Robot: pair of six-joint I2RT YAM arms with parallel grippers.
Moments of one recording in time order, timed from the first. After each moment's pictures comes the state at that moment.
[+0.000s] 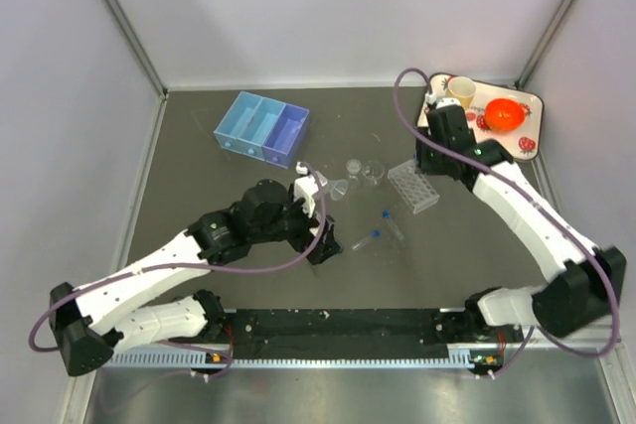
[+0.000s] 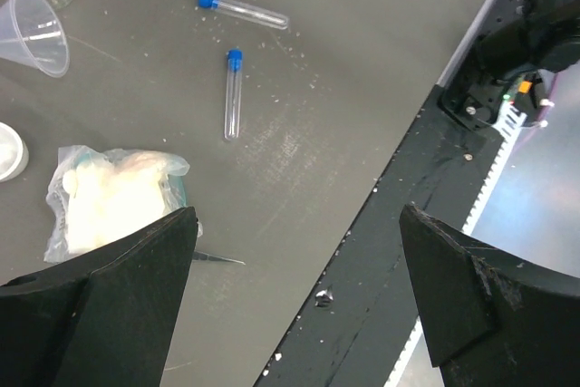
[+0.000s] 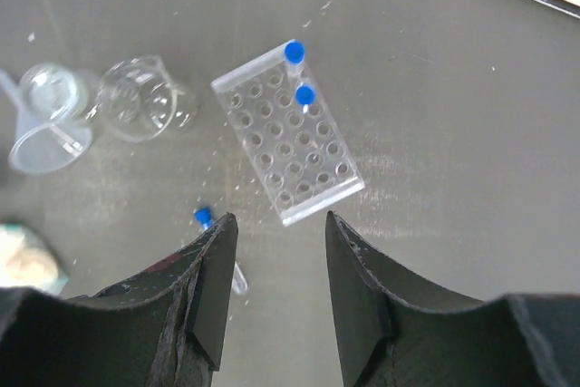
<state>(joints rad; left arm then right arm) -0.92 0.94 0.86 -0.41 0.22 -0.26 0.40 1.37 1.25 -0.72 0.26 0.29</state>
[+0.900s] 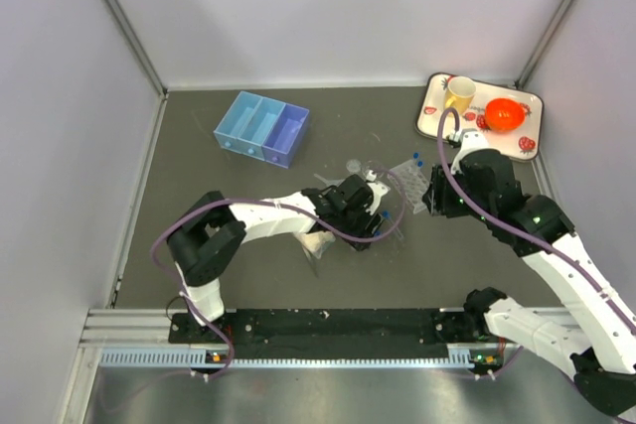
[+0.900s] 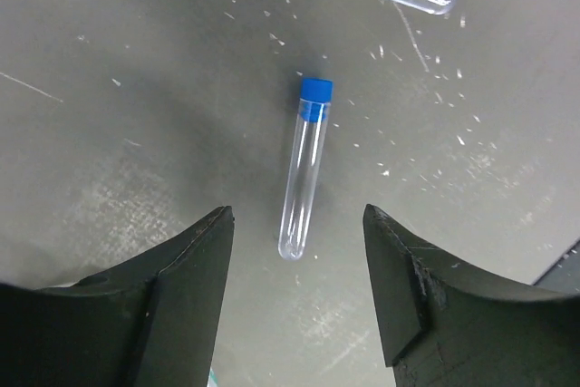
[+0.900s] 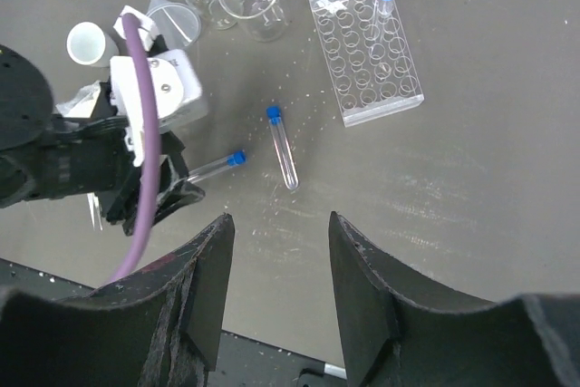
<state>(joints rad) -0.96 1.78 1.12 -0.29 0.11 -0.24 0.55 0.85 1.09 -0.90 0.15 0.33</state>
